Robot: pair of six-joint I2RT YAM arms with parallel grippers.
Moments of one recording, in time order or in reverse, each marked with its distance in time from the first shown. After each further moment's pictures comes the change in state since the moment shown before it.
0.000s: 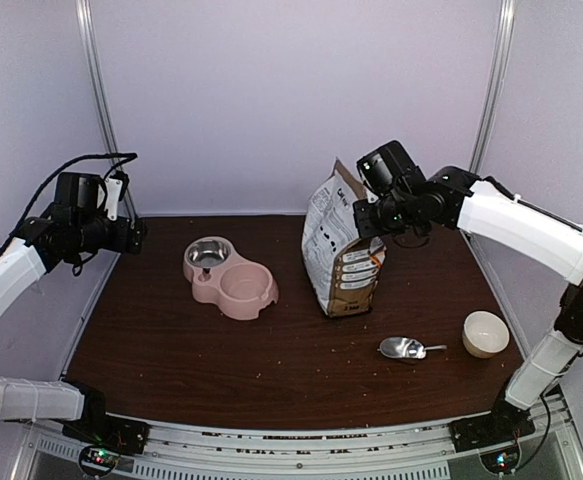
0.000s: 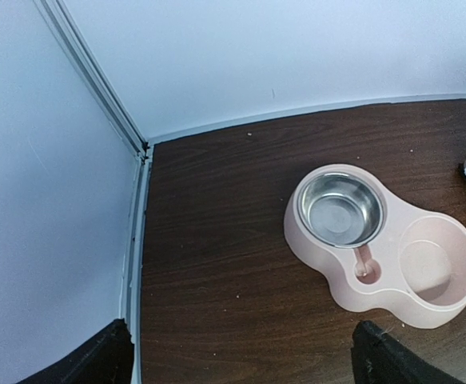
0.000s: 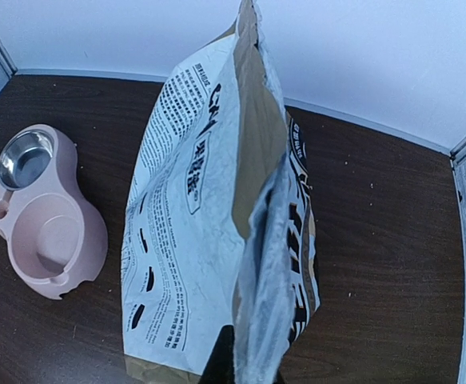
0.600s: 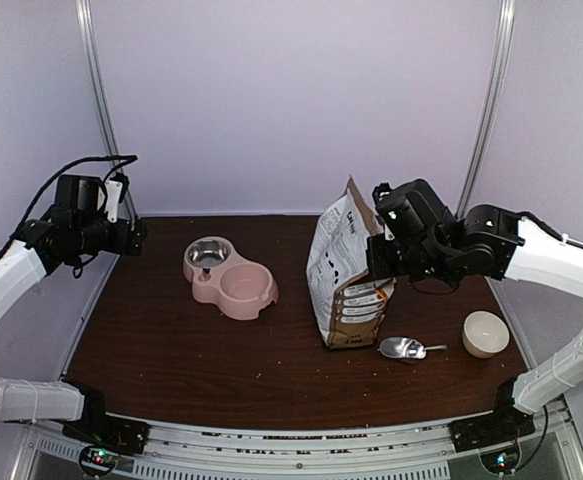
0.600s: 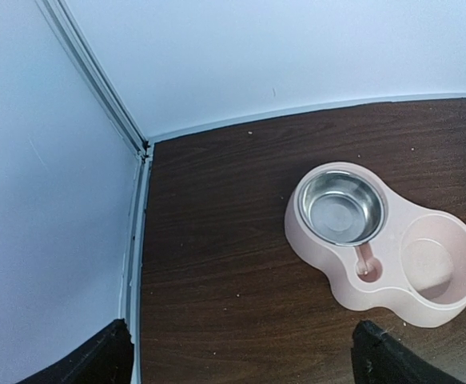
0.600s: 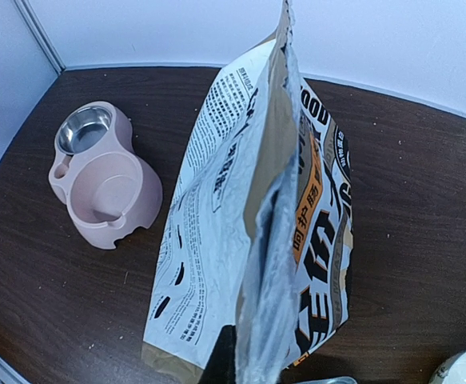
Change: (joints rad) left arm 0.000 -0.006 -0.016 0.011 -0.003 0.000; right arm 0.226 -0.274 -0.284 0.014 0.072 0.218
